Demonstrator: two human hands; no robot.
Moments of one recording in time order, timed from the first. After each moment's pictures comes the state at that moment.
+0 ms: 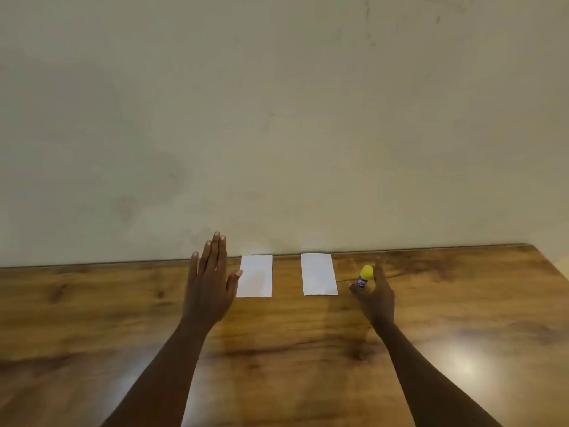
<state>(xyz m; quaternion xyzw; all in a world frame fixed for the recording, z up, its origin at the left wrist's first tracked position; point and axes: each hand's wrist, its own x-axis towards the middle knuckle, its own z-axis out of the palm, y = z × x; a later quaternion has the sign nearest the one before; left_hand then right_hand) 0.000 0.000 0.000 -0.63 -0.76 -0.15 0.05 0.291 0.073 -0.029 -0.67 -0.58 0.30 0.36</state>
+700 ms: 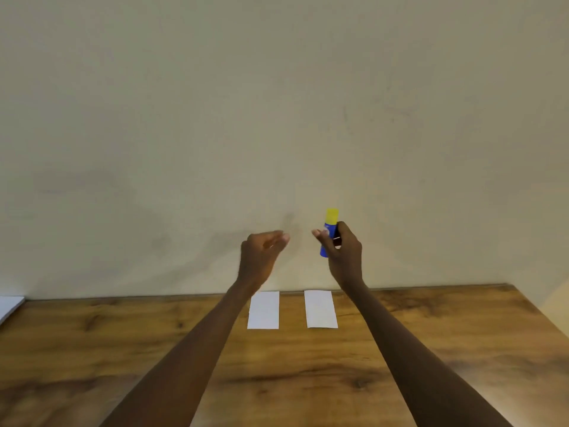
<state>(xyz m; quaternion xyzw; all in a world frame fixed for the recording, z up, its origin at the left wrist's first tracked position) 0.069 0.010 0.170 -0.54 -0.62 -0.53 -0.21 0.213 0.069 0.150 -0.43 -0.66 0.29 0.54</state>
